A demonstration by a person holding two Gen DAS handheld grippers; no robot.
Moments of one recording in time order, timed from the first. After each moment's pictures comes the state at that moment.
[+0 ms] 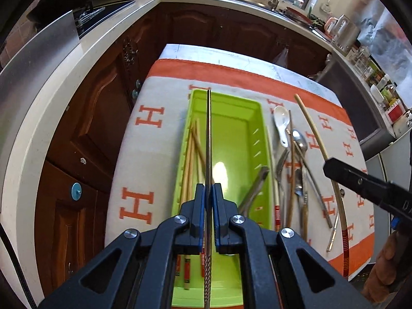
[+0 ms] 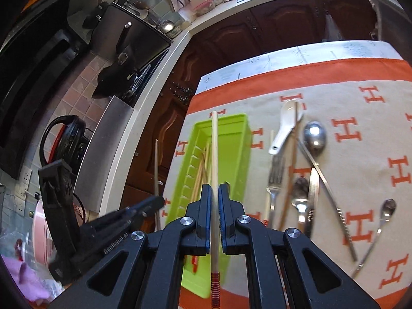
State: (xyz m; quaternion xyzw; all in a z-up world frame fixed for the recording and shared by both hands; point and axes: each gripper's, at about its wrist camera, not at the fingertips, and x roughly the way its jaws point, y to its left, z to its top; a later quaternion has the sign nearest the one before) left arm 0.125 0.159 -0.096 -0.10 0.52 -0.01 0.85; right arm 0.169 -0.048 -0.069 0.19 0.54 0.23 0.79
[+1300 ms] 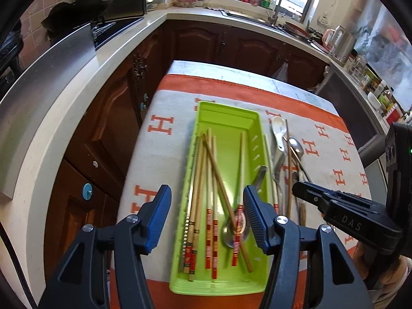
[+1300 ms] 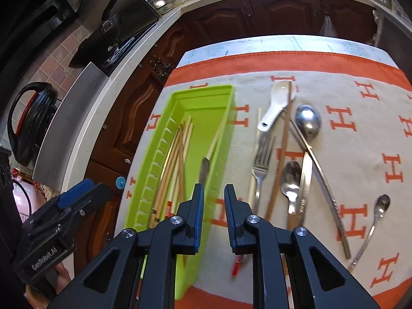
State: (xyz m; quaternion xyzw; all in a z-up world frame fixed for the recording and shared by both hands) left arm 0.088 0.157 -0.072 -0.09 0.48 0.00 0.87; right arm 0.162 -0.028 -0.114 0.09 0.57 0.19 0.79
